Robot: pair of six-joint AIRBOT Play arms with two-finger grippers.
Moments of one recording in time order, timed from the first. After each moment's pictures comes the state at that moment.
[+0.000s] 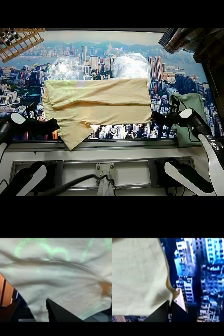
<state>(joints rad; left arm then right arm) 0.20 -1.00 0.48 1.17 -1.05 -1.48 -0.20 -1.09 0.51 -1.04 0.88 1.43</state>
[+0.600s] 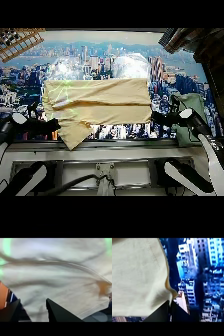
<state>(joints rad) 0.17 -1.00 0.48 1.15 -1.03 -1.48 -0.20 -1.09 0.51 -1.03 0.87 1.43</state>
